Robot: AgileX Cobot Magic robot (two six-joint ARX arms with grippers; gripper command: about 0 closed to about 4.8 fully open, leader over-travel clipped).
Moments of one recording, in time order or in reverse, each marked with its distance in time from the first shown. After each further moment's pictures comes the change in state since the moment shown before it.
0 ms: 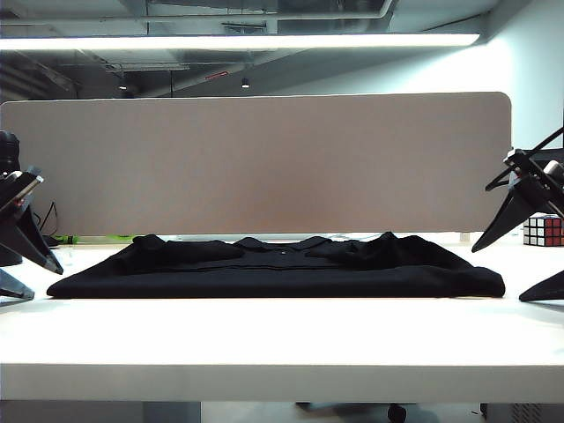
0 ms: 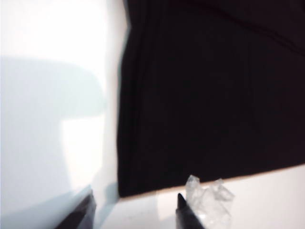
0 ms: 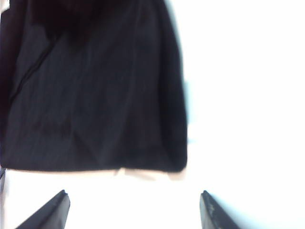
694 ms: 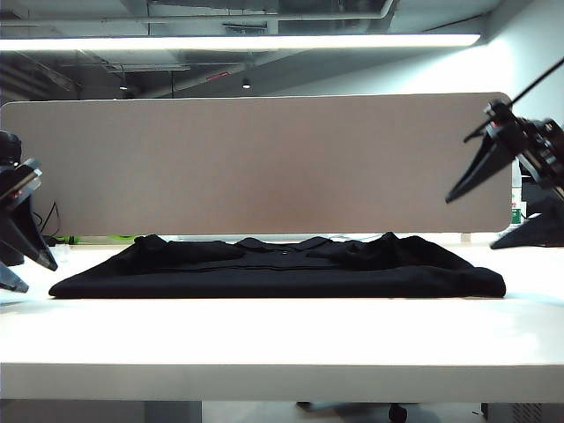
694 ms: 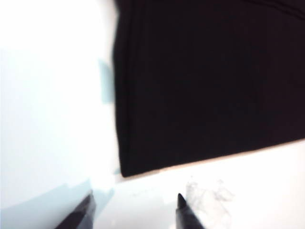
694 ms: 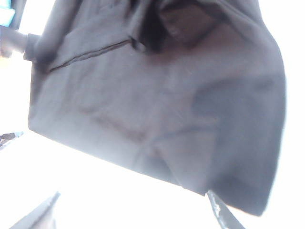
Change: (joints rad) left arm 0.000 0.000 0.104 -0.219 -0.025 0.165; right arm 0.011 0.011 0.251 -0.314 -0.127 -0.233
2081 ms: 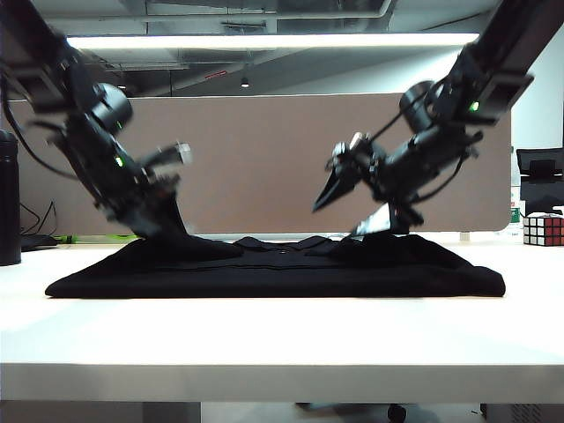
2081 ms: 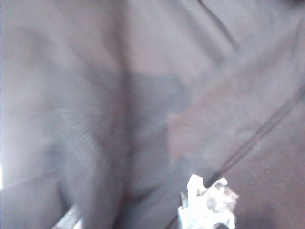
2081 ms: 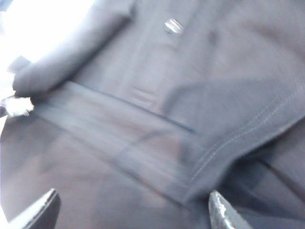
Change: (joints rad) left arm -0.290 0.418 0.711 -0.068 -0.222 0.359; right arm 0.284 0.543 0.679 0.035 0.142 -0.093
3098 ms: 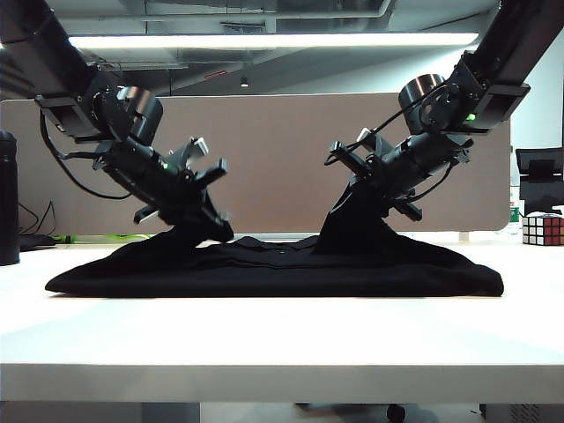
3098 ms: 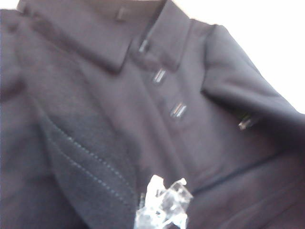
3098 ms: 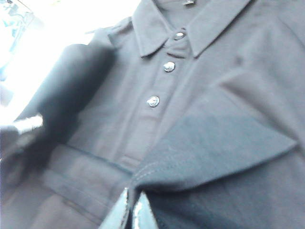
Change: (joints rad) left arm -0.086 0.092 -0.013 0.407 -0.013 -0.503; right arm 0.002 0.037 0.005 0.209 0.128 0.156
